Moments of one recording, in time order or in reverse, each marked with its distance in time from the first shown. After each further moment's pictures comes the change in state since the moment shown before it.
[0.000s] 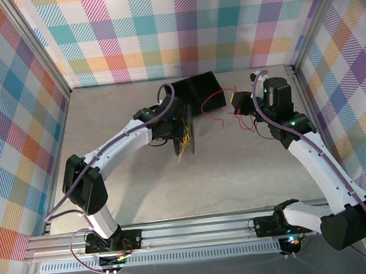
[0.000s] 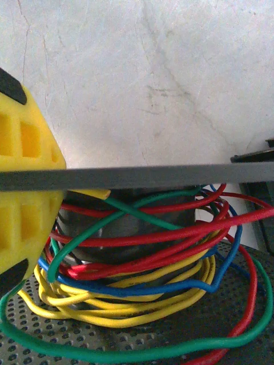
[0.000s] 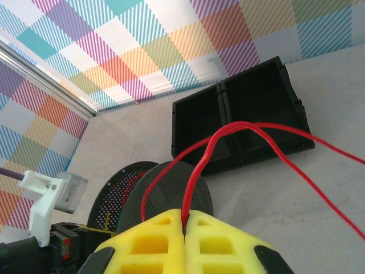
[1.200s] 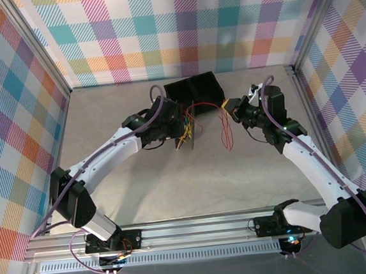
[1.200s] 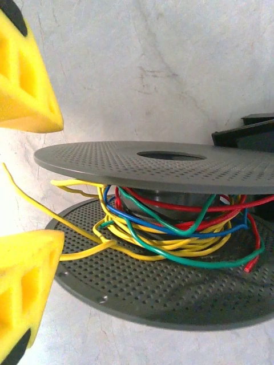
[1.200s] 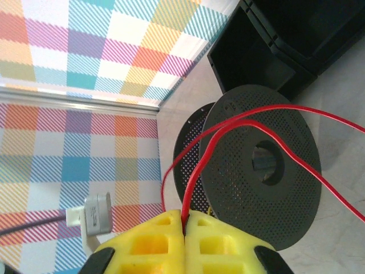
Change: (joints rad) left arm 0.012 -0.173 -0.119 0.121 0.060 -0.026; right arm 0.007 0.016 -0.155 0.188 -0.174 0.637
